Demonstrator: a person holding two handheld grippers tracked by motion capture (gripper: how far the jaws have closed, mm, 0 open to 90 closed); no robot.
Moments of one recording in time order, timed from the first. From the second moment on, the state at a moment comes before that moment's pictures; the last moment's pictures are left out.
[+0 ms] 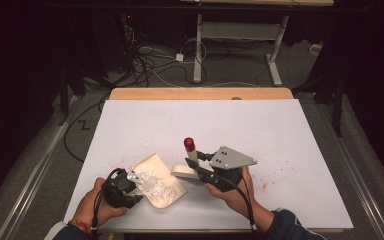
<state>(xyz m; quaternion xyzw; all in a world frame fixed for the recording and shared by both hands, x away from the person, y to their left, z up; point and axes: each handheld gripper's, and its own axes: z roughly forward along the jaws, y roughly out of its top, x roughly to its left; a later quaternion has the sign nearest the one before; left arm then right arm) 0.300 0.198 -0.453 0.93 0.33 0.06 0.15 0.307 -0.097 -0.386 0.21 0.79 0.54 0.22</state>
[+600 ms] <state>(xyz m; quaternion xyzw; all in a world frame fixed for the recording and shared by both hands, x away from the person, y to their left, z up) 0.299 0.198 -0.453 0.93 0.33 0.06 0.15 0.296 -0.135 -0.359 0.20 0.78 0.55 0.23</state>
